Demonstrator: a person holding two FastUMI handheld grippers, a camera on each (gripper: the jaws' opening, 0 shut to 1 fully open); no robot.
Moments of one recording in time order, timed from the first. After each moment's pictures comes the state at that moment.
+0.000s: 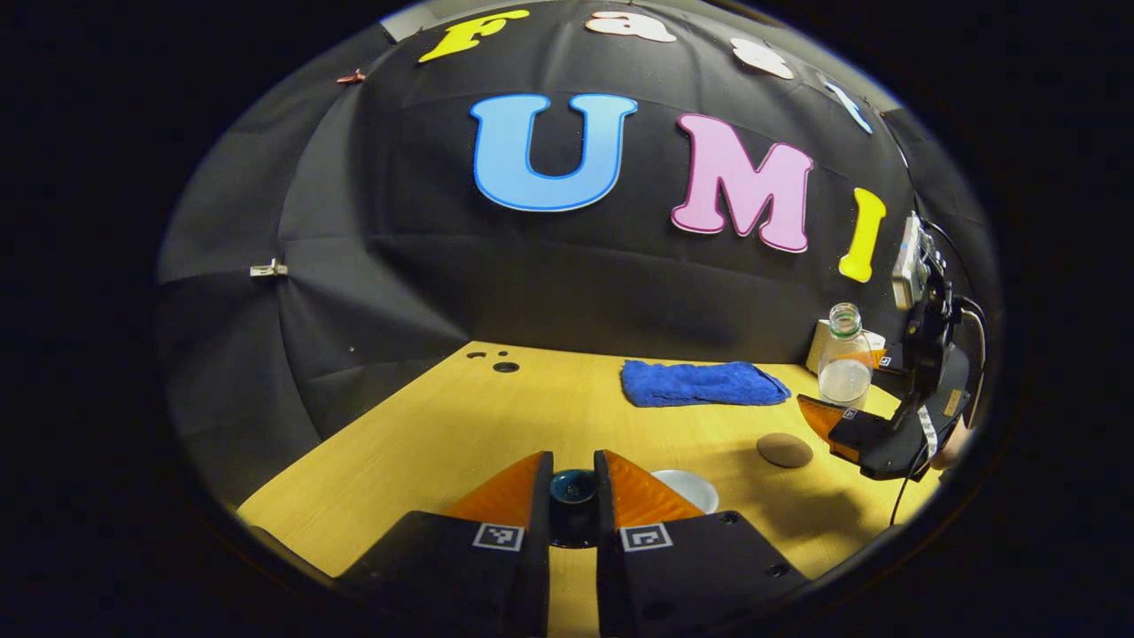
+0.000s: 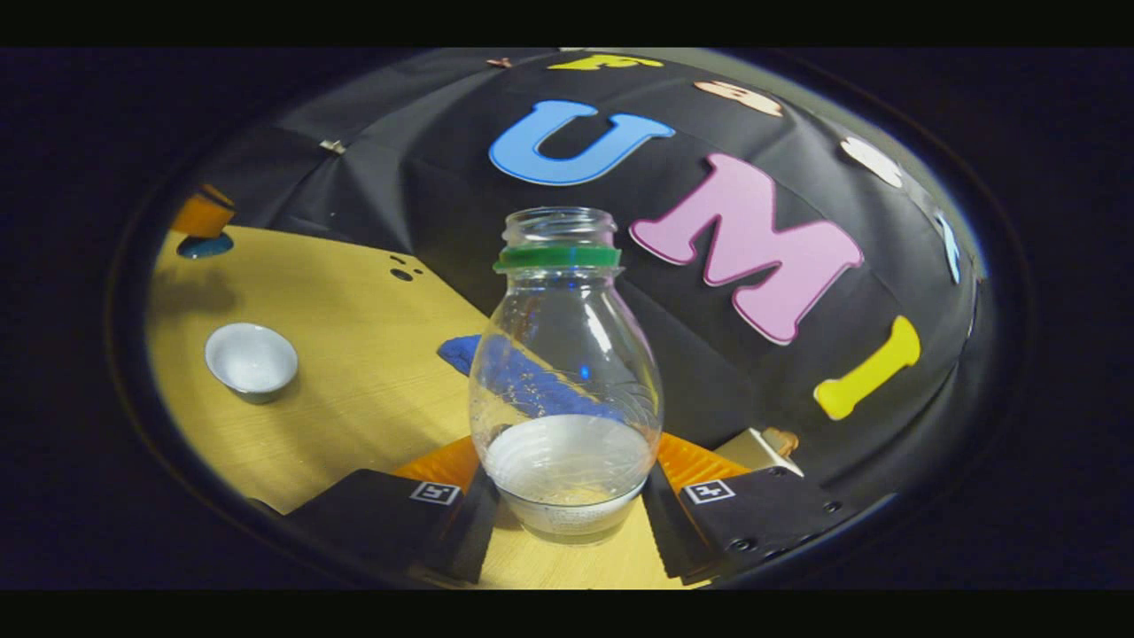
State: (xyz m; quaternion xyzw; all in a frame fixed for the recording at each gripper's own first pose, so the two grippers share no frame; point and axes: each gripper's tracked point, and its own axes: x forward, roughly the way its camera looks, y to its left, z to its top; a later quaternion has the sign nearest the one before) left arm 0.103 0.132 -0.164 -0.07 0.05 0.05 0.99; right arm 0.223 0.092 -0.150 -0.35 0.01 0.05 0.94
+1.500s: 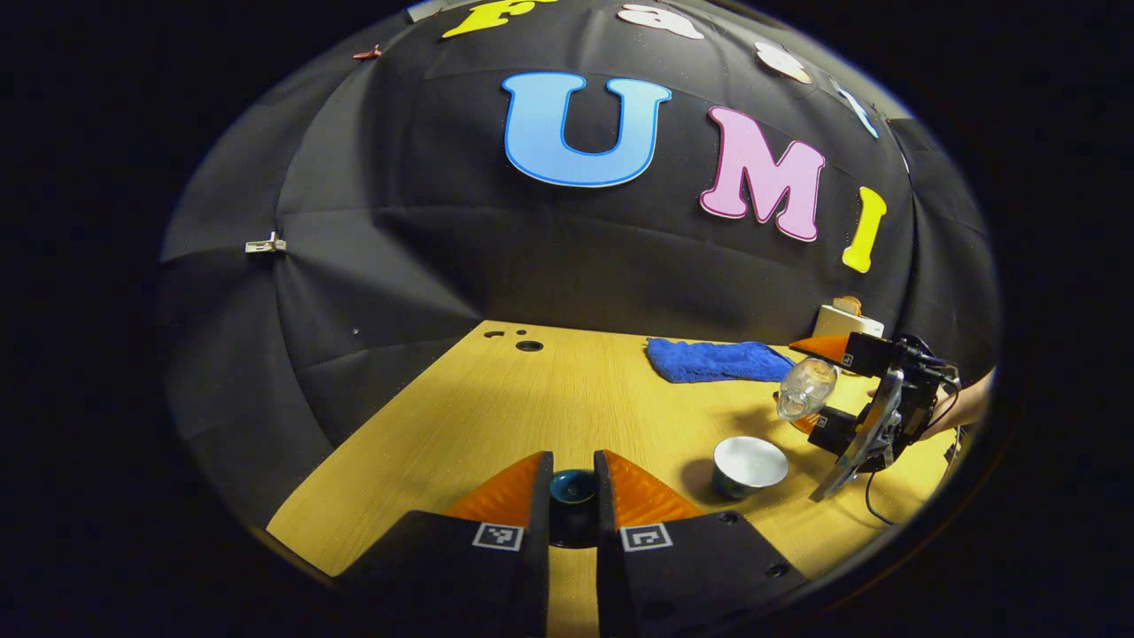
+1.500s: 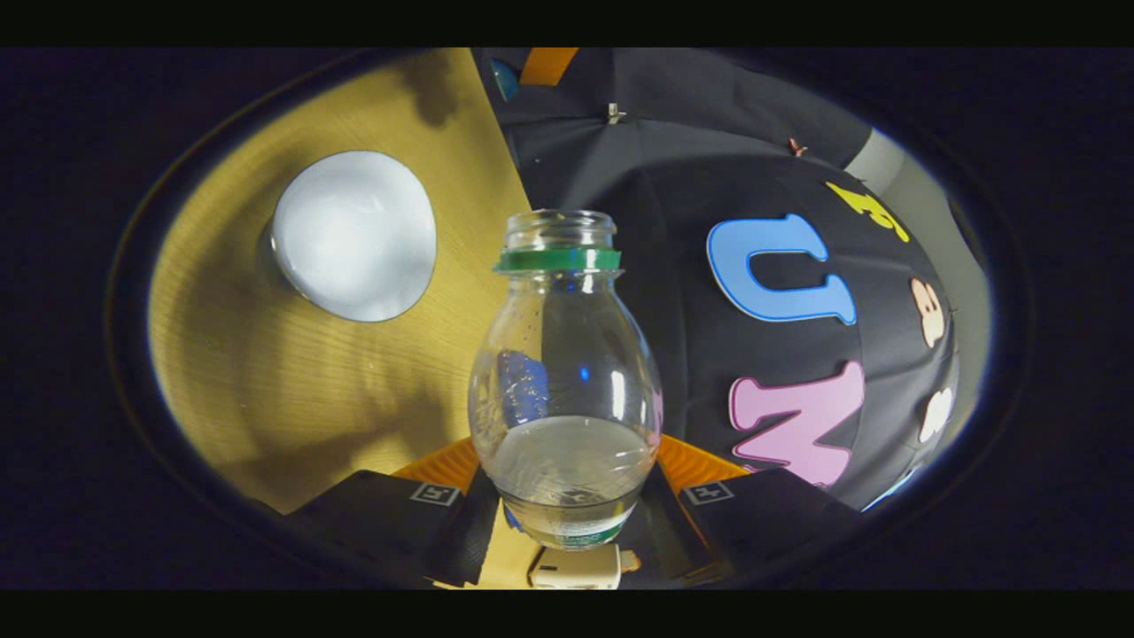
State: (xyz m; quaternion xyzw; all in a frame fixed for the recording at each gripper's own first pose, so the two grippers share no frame) left arm 0.100 0.200 -0.198 -0.05 0.08 0.01 1.00; right arm 0.243 0.167 -0.189 -0.68 -0.11 0.12 0.71
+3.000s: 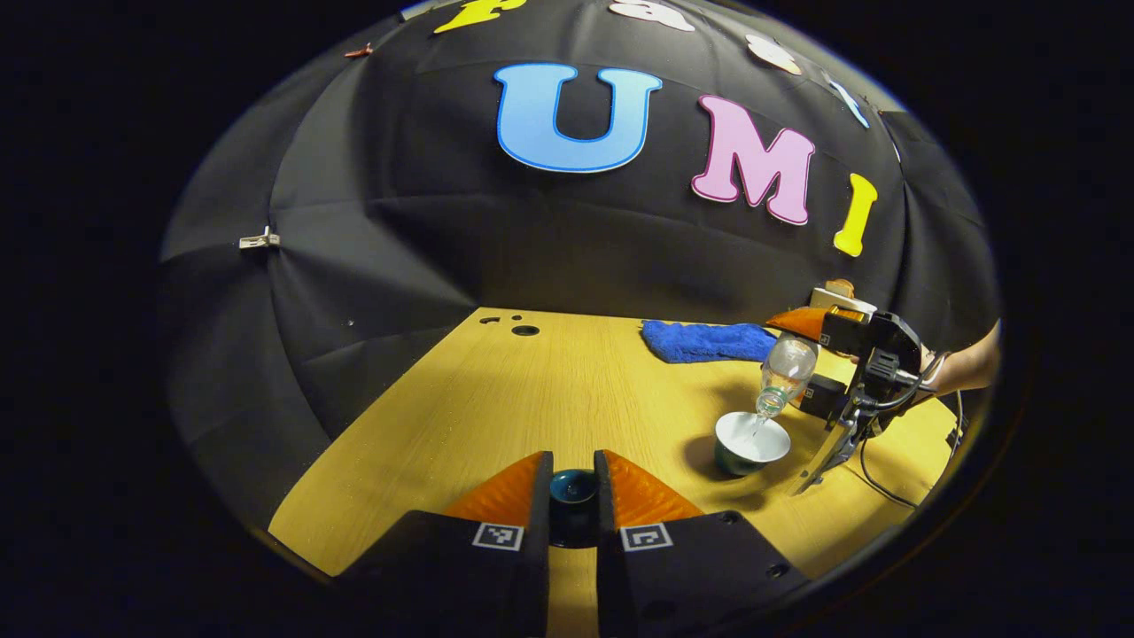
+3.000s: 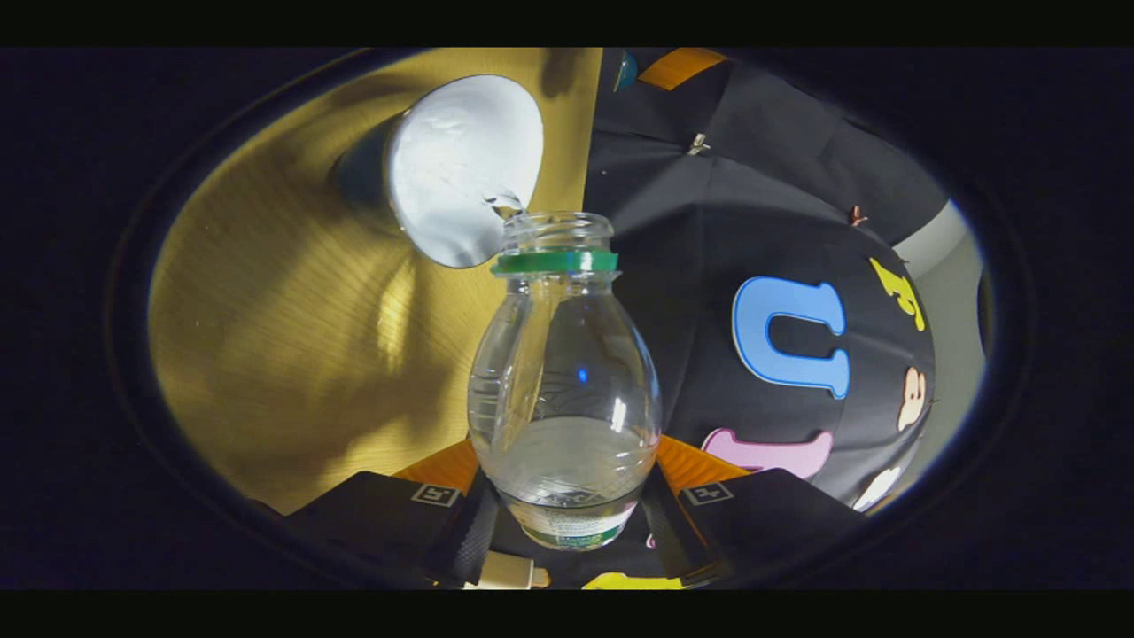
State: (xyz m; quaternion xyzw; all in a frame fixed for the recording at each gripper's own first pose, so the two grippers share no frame) left arm 0.093 0.197 -0.215 -0.04 0.10 0.00 0.99; right arm 0.248 0.162 -0.186 -0.78 -0.16 0.13 0.59
